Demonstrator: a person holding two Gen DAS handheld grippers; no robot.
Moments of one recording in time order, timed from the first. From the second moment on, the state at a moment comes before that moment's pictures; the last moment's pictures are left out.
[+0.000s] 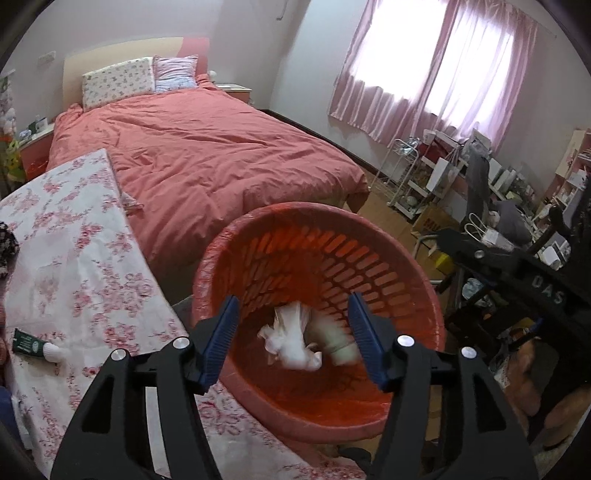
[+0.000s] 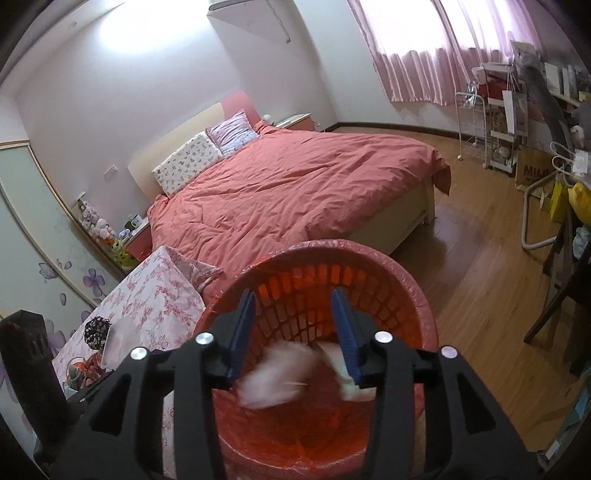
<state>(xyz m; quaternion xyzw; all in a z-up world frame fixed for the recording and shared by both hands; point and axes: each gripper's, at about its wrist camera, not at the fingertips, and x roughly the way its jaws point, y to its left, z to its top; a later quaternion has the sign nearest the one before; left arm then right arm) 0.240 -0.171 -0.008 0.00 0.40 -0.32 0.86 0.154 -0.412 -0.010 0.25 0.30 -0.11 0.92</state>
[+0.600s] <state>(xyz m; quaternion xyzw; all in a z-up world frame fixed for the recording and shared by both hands) 0.221 -0.087 0.035 -0.01 0.35 -0.24 0.91 0.135 -0.350 0.042 0.18 0.27 -0.08 0.94</state>
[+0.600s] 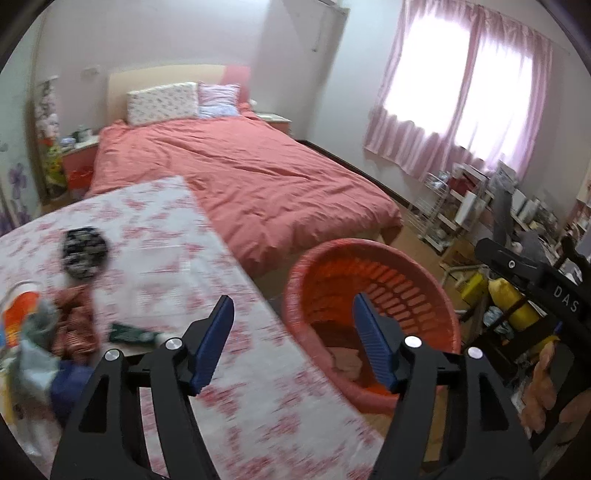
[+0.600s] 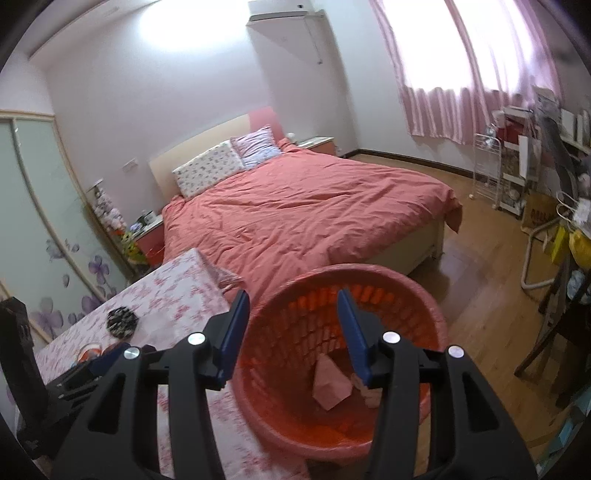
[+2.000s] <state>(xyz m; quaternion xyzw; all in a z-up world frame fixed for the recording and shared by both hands) 0.197 0.168 -0.047 -0.11 0.42 -0.01 0.90 0.192 -0.129 -0.037 0.06 0.40 0.04 0.91</state>
